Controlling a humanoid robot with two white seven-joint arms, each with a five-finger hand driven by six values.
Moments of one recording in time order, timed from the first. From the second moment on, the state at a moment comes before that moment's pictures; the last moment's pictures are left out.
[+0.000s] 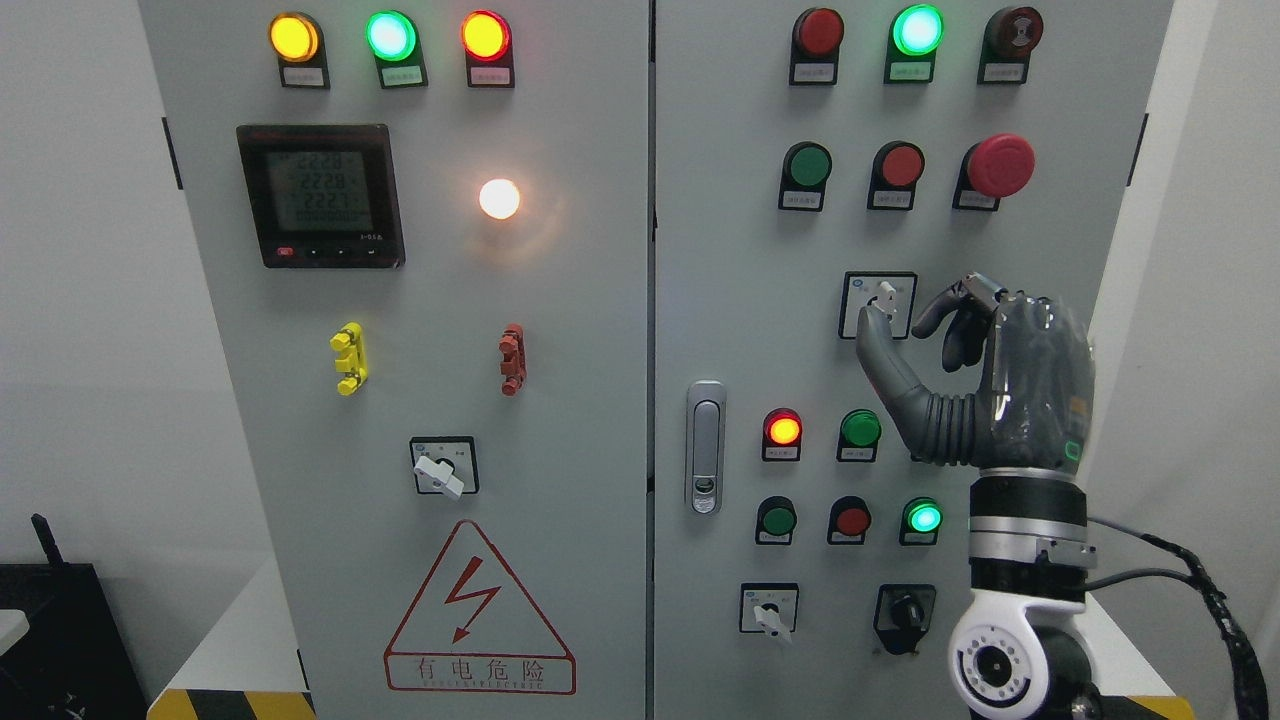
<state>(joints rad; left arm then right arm) 0.00 -0.09 0.00 0.00 0.00 -0.11 0.06 -0.62 -0.04 0.12 -1.86 0.82 0.17 -0.22</state>
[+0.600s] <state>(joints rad) 0.00 -0.09 0.00 0.00 0.00 -0.11 0.06 -0.53 -0.09 0.10 -1.92 0.81 -0.07 -0.21</state>
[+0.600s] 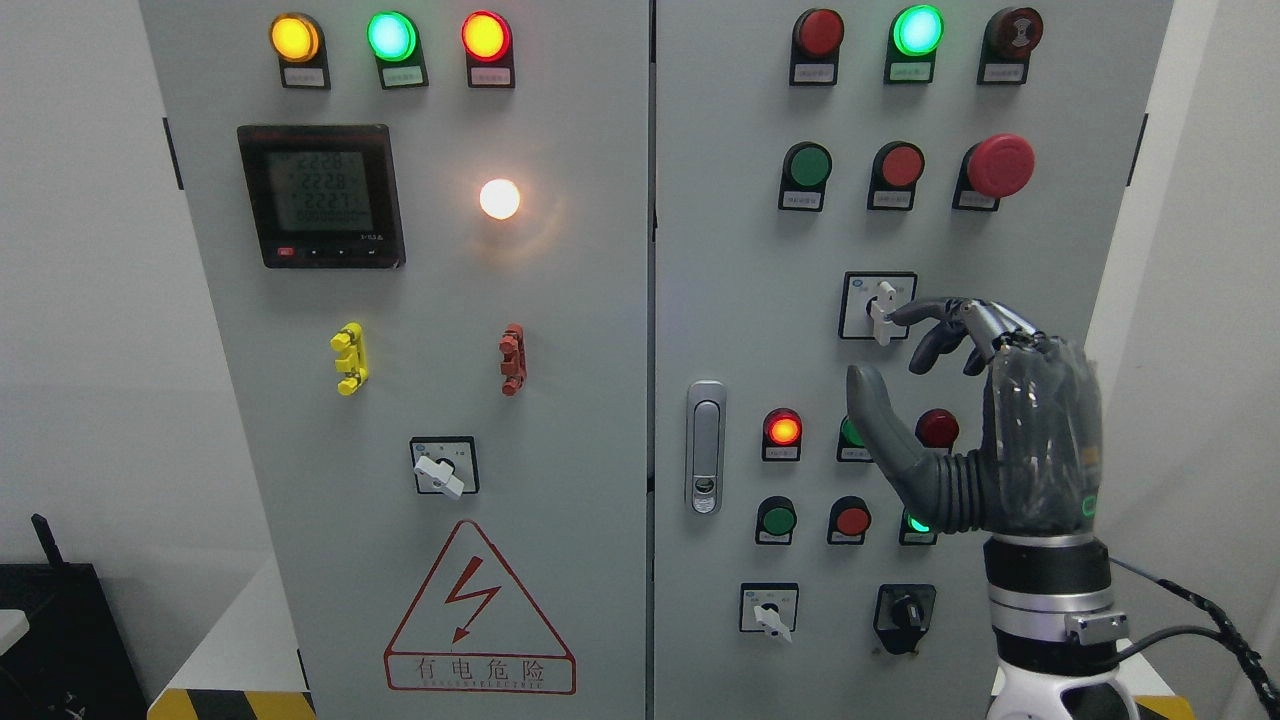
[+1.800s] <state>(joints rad) 0.00 -0.09 0.00 0.00 0.00 -0.11 0.06 -0.45 -0.18 0.06 -1.99 0.81 -0.08 -0.19</state>
